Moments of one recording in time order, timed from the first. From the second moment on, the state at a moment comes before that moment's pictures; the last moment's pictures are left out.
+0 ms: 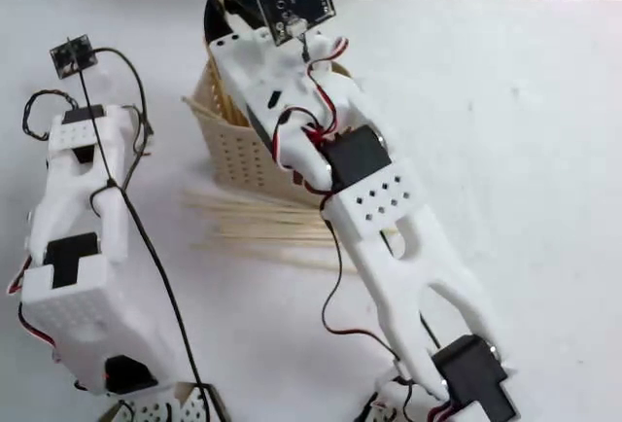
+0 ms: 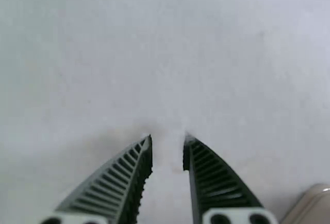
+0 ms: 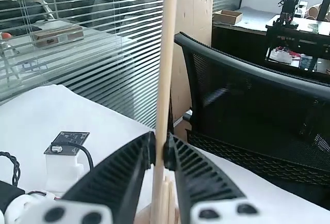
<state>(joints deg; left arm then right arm) -20.6 20.5 7.4 46.7 15.7 -34.8 -11.7 -1.8 27.9 3.0</state>
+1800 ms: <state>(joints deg) -20.6 20.5 7.4 45.1 15.7 -44.0 -1.3 40.5 46.5 40.3</state>
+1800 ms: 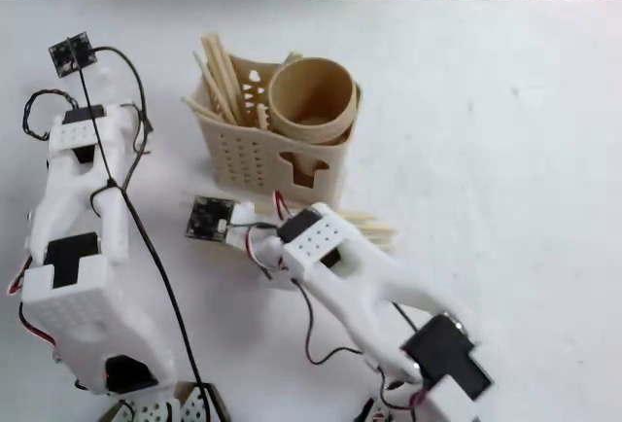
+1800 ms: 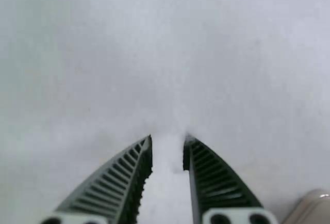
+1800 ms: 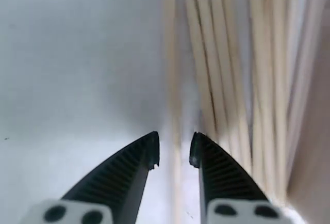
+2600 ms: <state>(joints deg) -20.6 20.5 7.4 45.1 15.7 -42.5 -4.6 39.9 52.3 36.7</state>
